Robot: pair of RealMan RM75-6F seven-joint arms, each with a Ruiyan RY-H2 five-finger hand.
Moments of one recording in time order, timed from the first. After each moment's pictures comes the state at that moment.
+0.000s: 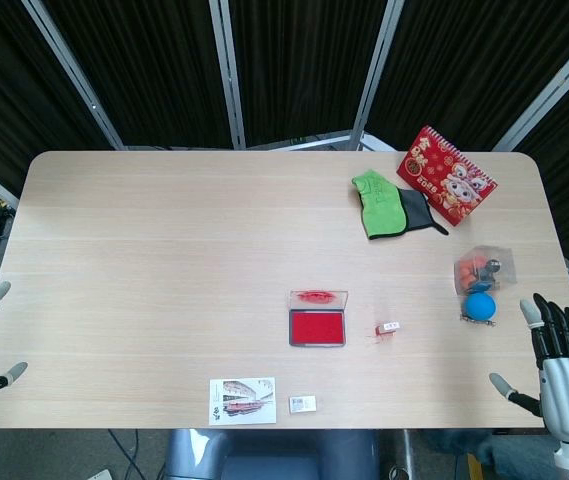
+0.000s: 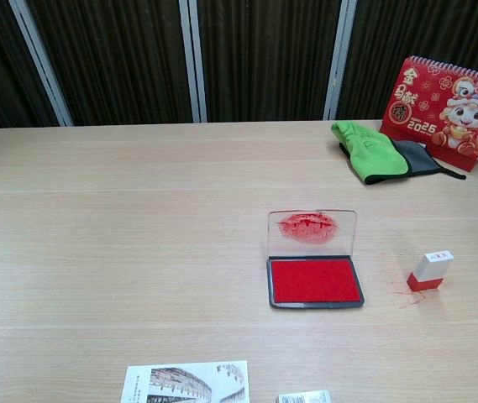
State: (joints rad) left arm -0.02 -0.88 0.02 -1.89 1.65 1.56 0.09; right arm -0.06 -1.10 0.05 -1.84 -1.65 1.67 -0.18
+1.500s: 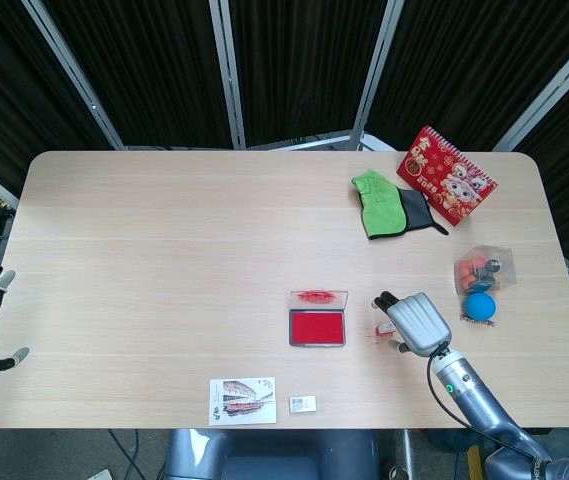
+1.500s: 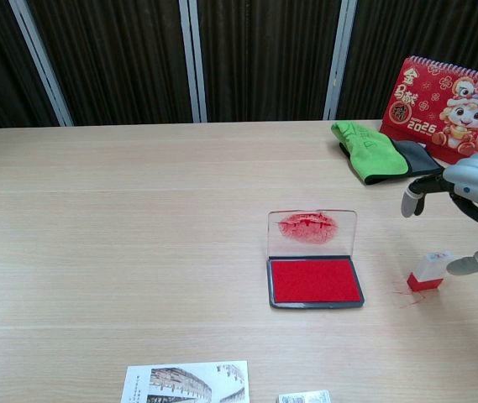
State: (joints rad) left arm -0.10 -0.96 -0.05 -1.88 1.40 1.42 0.27; right arm 0.43 -1.41 0.10 -1.47 -1.55 1.03 -0.31
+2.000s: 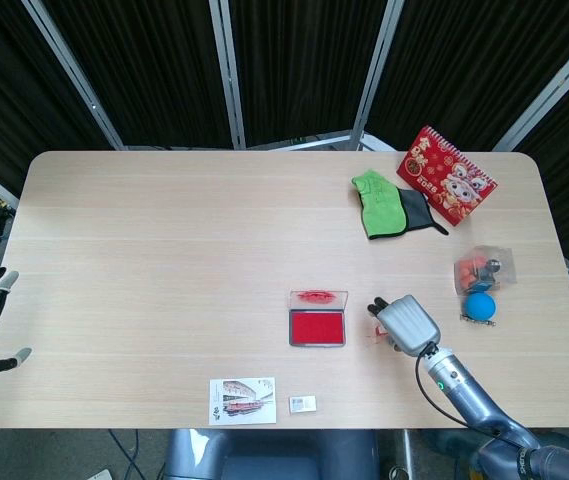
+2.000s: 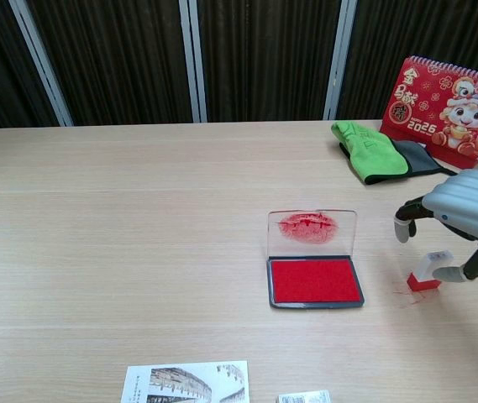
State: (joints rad) left arm -0.10 -0.97 -0.04 -1.87 1.39 1.42 0.28; right arm 0.49 -1.49 0.05 -1.31 -1.60 1.02 -0.32
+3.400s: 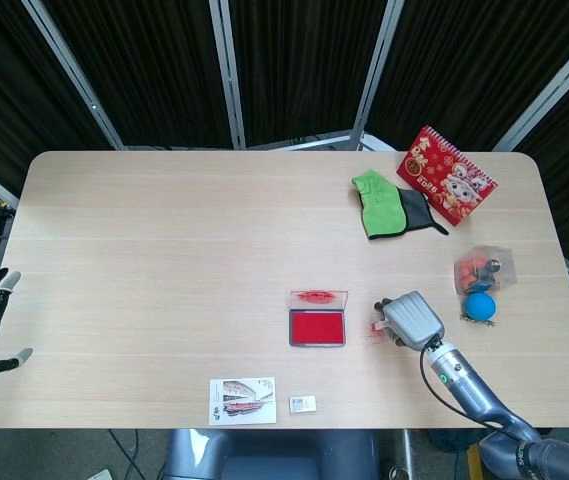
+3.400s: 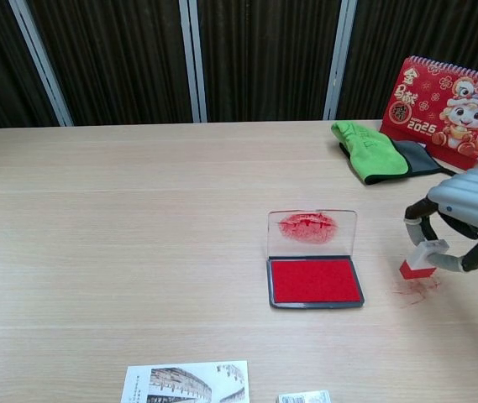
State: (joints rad) left arm -0.11 -0.97 -0.04 -1.88 1.39 1.42 0.30; right arm 0.52 -1.48 0.03 -1.30 -1.53 1.02 -0.20
